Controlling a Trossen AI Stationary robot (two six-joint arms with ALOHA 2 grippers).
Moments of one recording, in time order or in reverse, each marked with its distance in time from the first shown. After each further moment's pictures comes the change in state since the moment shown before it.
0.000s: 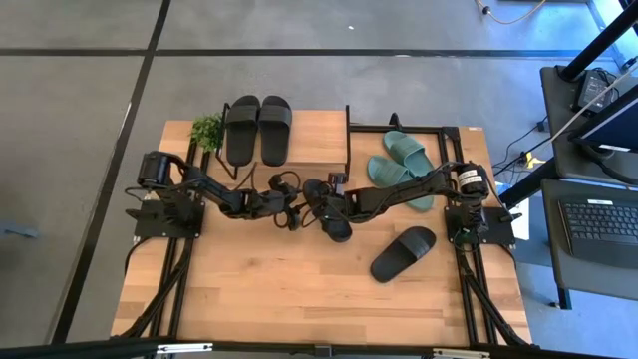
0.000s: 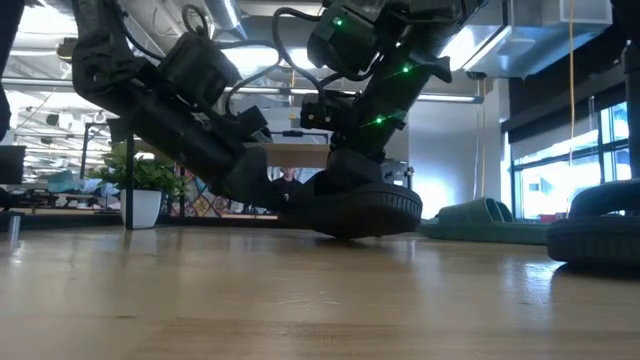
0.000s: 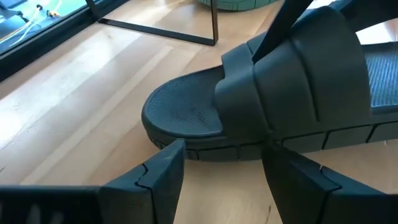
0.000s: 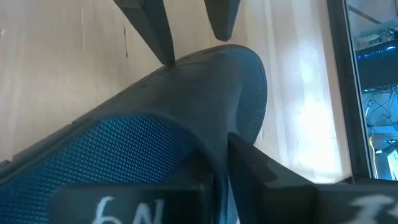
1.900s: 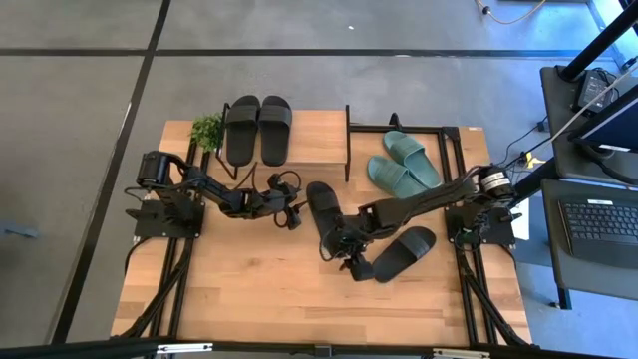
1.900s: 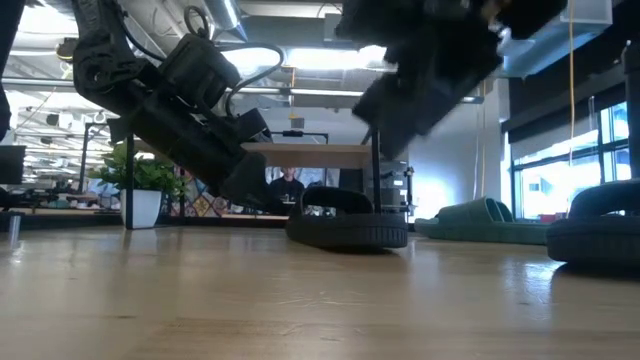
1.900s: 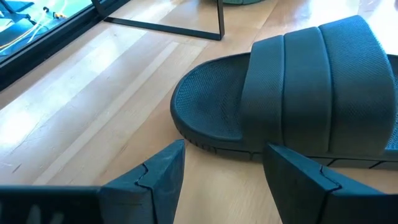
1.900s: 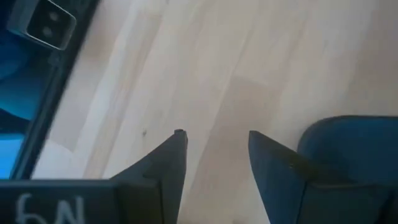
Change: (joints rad) left arm 0.005 -0.005 0.000 -0.026 -0.012 0.026; right arm 0.167 -0.166 0.001 -0.218 -0.871 0.146
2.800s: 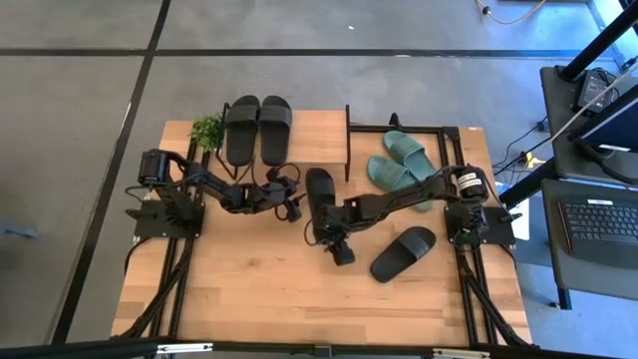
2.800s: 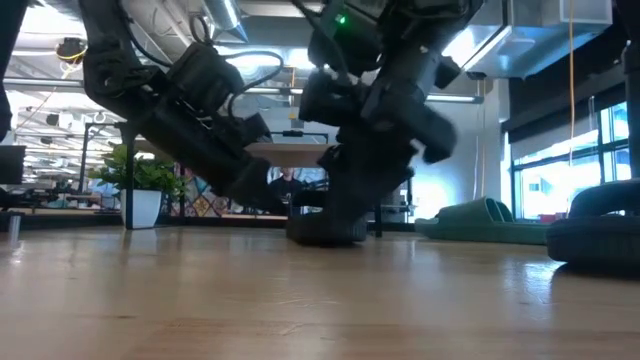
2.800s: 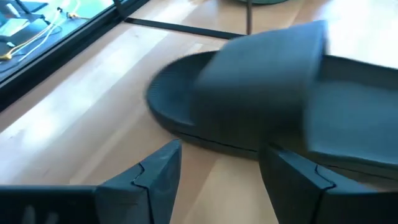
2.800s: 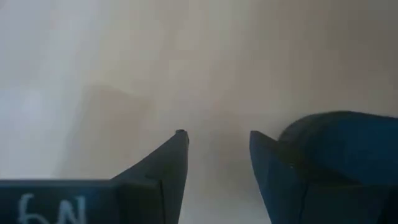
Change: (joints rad) left arm 0.071 0.000 0.001 0.007 0.002 0.047; right arm -0.117 0.174 -0.001 0.180 0.132 -0.144
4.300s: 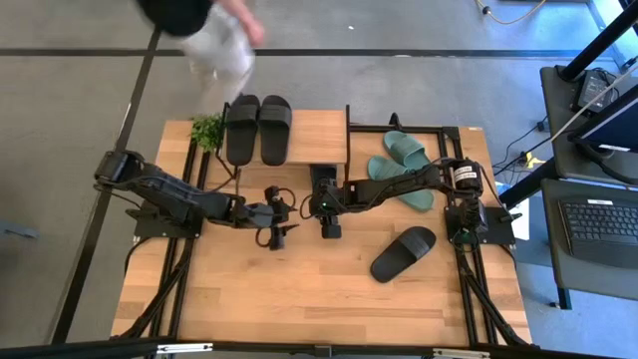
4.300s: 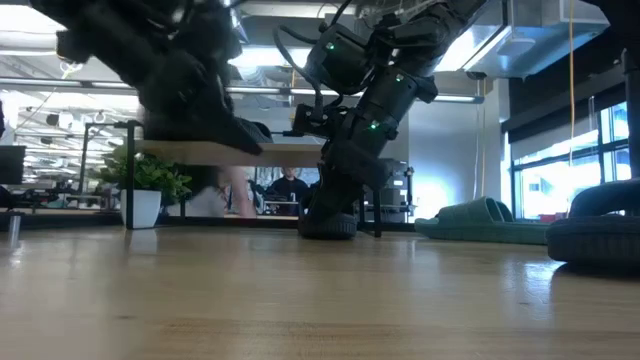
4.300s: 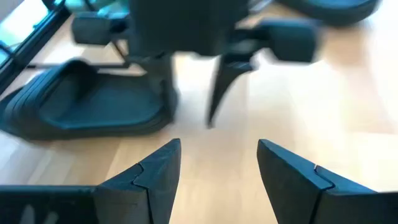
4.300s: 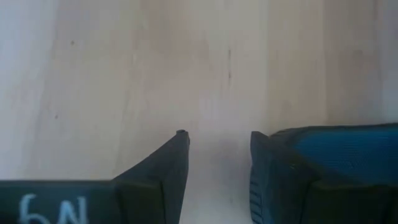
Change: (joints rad) left arm -0.288 -0.352 0.070 -0.484 0.076 0.024; right arm -0.128 0.020 0.001 0.097 0.256 -0.003
